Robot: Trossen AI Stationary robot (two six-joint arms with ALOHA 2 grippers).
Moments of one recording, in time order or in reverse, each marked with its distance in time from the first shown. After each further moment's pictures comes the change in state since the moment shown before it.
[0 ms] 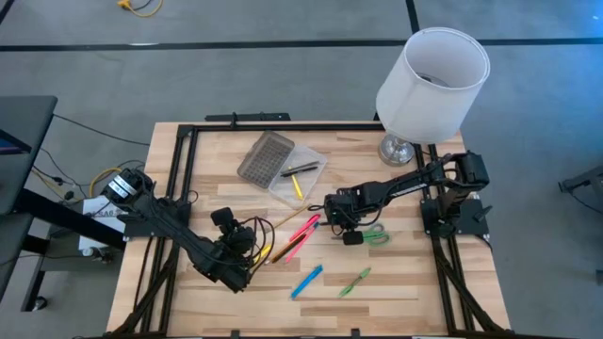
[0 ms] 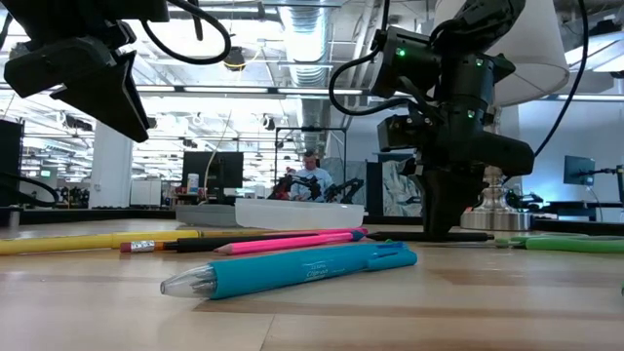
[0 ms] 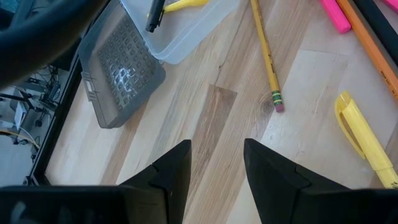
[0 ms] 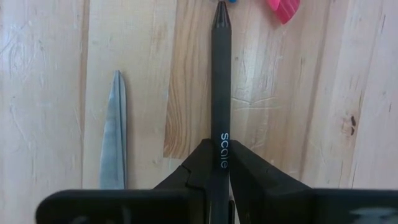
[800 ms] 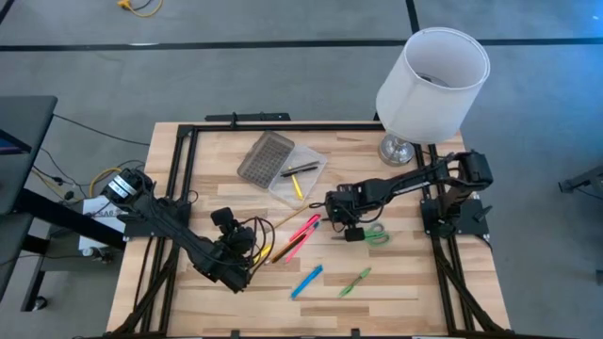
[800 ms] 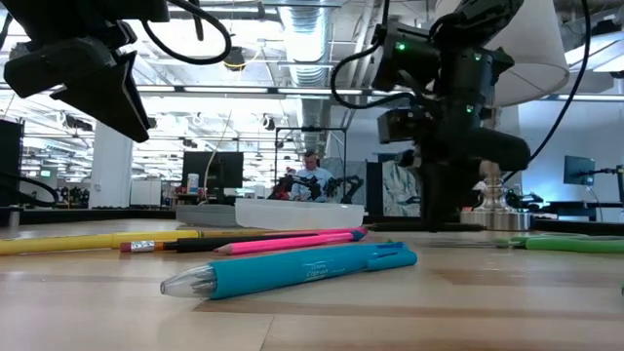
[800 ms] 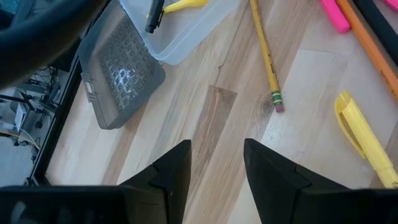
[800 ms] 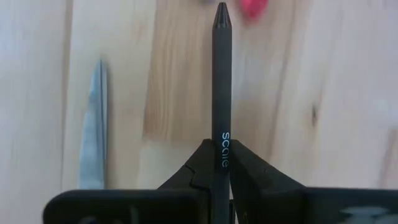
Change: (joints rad) left arm -0.002 0.000 -0.002 0.001 0.000 0.005; right arm -0.001 -0.071 0.025 -0.060 0.039 -0.053
